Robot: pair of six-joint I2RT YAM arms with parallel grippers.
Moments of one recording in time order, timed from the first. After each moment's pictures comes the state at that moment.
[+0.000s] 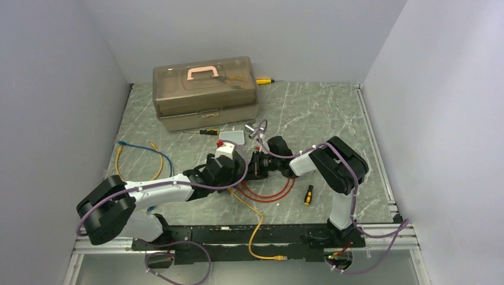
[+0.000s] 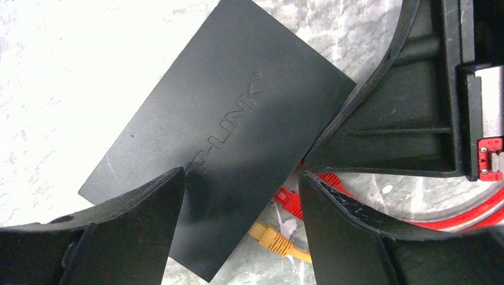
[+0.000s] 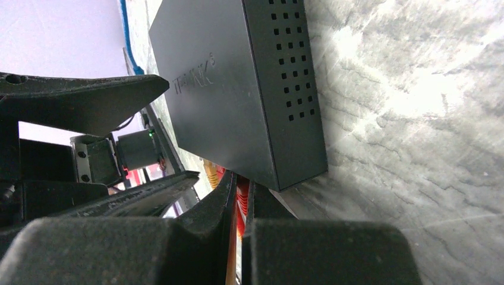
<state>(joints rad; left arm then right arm) -0.91 1.31 0.58 -0.03 -0.40 -0.52 0.64 1.90 0.72 0.50 -0.69 0.88</state>
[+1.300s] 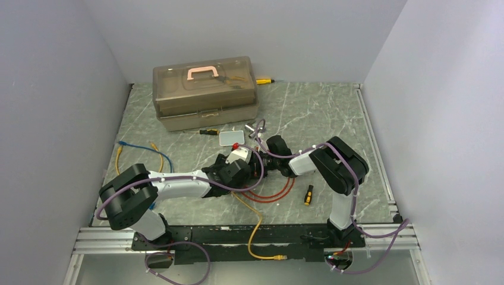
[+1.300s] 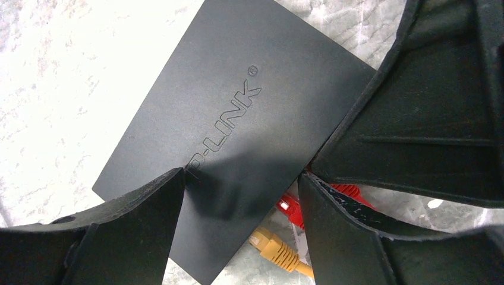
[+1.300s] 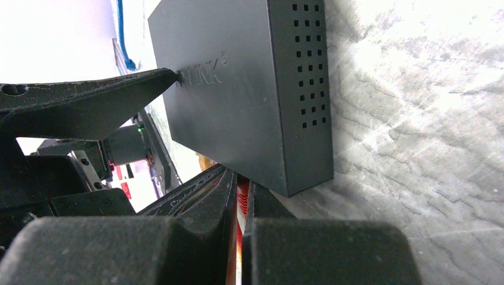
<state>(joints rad) -1.02 1.52 0.74 -0.17 -0.60 -0.44 0.64 1.89 0.74 0.48 -0.69 0.81</state>
